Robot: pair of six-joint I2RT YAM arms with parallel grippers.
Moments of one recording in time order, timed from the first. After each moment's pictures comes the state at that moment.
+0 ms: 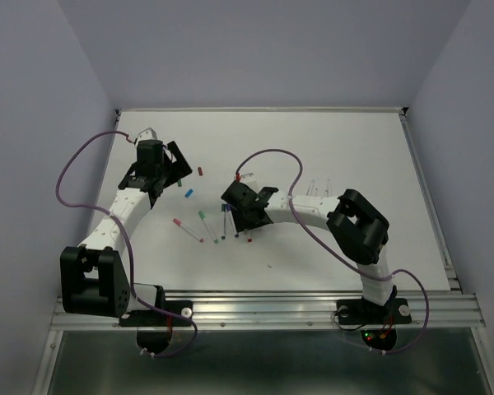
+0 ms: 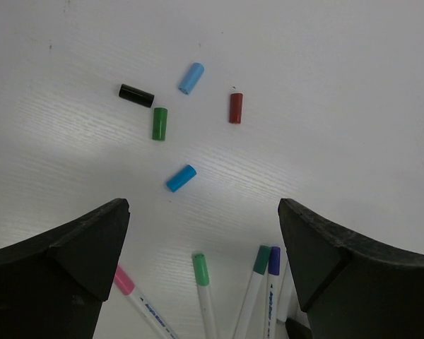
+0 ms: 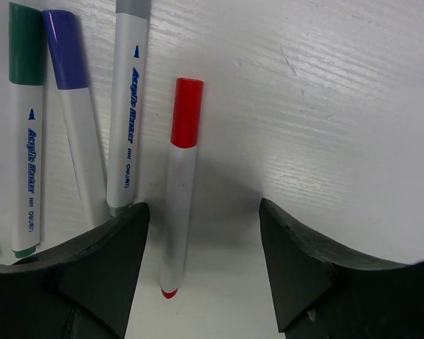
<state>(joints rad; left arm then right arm) -0.12 1.32 0.94 -0.28 -0.10 -0.55 0.97 2.01 1.43 -0.58 0.40 0.61</state>
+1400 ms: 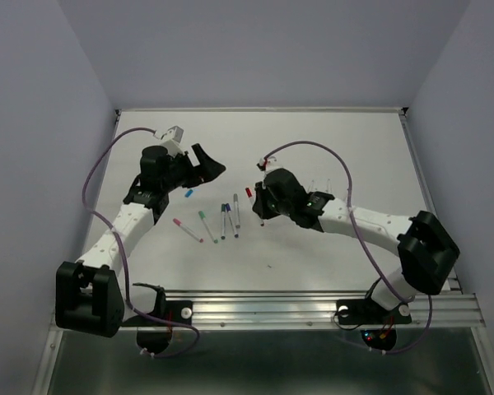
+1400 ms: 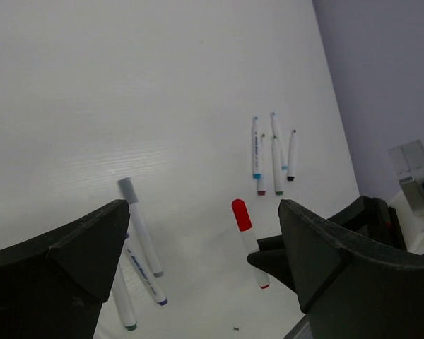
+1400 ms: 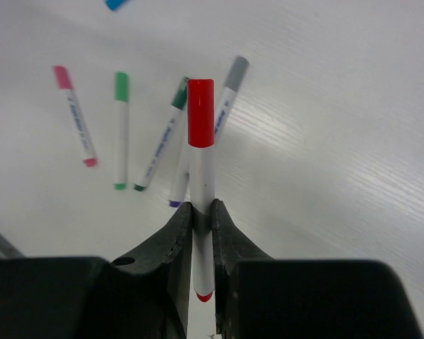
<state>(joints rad) -0.19 1.21 0.81 0.01 0.41 -0.60 0.87 1.58 1.04 -0.17 0.15 0.45</state>
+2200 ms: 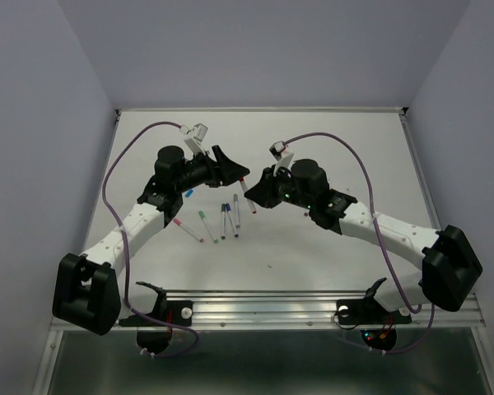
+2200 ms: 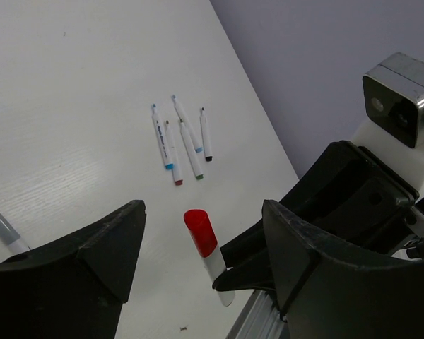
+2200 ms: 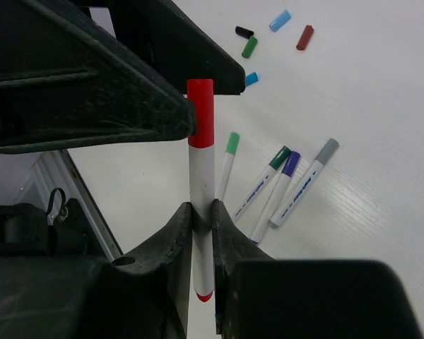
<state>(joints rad) -0.36 1.24 0.81 0.24 0.57 -0.70 0.78 1.38 0.95 0.15 -0.21 0.47</state>
